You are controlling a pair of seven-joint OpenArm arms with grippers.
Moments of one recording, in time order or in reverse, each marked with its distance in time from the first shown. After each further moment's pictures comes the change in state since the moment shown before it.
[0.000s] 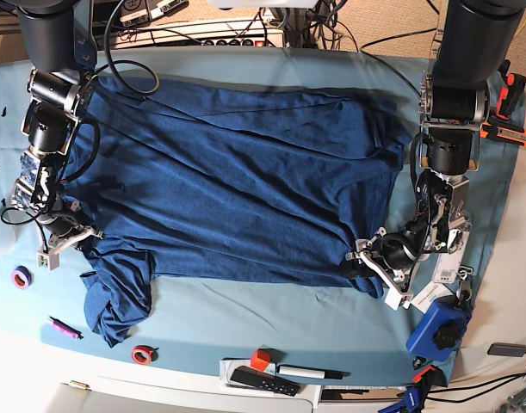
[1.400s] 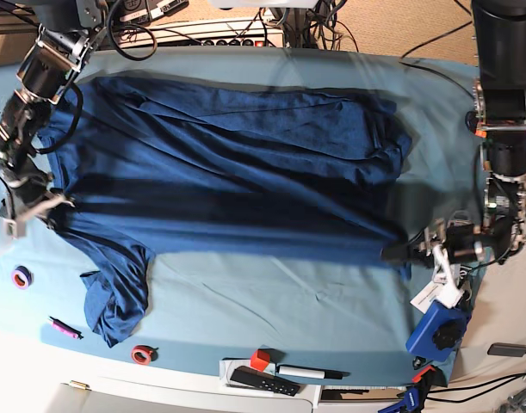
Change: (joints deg) left arm -0.5 -15.0 0.2 2.5 -48.0 -15.9 42.2; right arm -18.4 -0.5 16.5 29.5 13.4 8.0 -14.2
